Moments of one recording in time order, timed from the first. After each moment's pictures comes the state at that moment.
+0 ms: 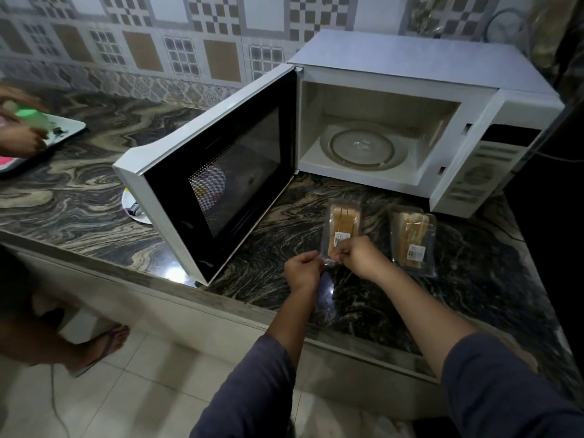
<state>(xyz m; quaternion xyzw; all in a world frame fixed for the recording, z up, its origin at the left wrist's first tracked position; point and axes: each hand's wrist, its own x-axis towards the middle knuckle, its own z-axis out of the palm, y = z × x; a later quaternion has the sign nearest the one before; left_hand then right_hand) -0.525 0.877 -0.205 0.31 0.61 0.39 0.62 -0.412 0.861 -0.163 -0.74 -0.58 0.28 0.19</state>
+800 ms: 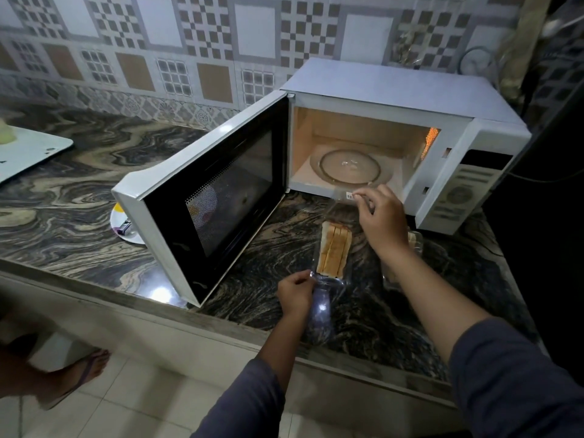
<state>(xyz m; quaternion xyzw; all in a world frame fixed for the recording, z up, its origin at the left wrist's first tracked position) -0.533 0.871 -0.200 0.37 0.60 0.39 0.60 -0.387 0.882 -0.086 -0.72 -0.55 -0.07 0.41</state>
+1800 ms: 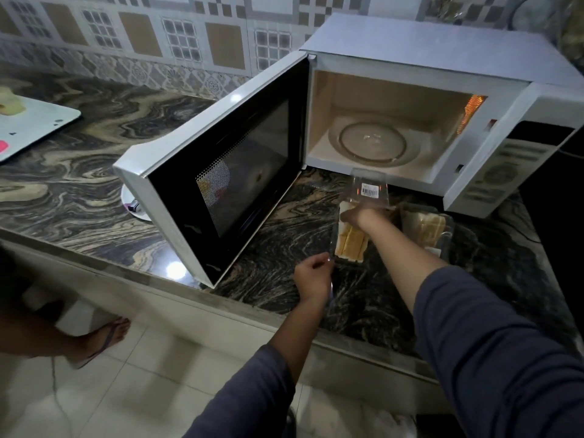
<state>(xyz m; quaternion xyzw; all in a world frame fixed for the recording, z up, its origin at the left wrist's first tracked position) -0.529 0.870 -0.202 0.33 0.59 0.40 0.62 -0.423 0.937 -0.125 -0.86 -0.39 0.31 0.10</state>
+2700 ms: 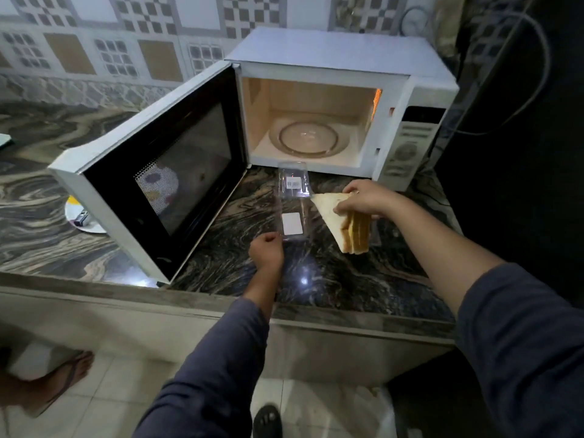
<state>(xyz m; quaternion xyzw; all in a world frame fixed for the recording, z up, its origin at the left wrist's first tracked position) -0.518 0.875 -0.192 0.47 0.65 0.35 0.49 -0.351 0.821 -0.052 -0.82 -0.47 0.28 0.16</state>
